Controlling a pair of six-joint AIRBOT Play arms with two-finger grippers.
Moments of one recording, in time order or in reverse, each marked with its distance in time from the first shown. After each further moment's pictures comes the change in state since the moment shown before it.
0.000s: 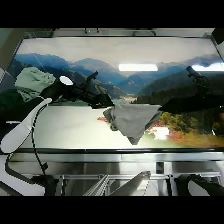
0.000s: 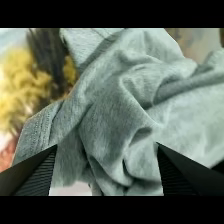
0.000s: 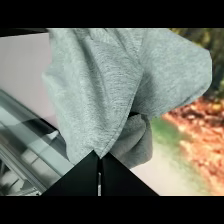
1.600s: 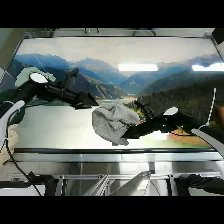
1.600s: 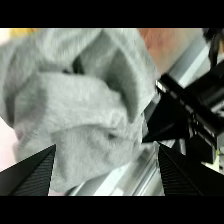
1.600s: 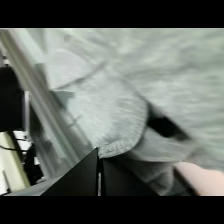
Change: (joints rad) left arm 0.187 0.233 -0.132 0.061 -0.135 -0.026; right arm 0.465 -0.345 -0.235 0.425 -0.188 -0.280
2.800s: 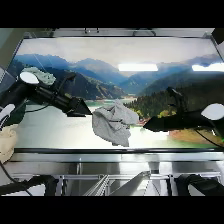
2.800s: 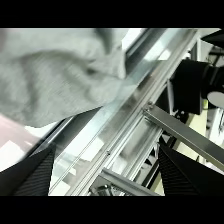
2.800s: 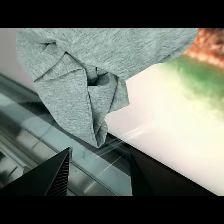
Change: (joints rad) left arm 0.027 0.121 -0.149 0.081 -0.162 -0.045; right arm -0.173 0.436 -0.005 -0.449 -0.022 0.444
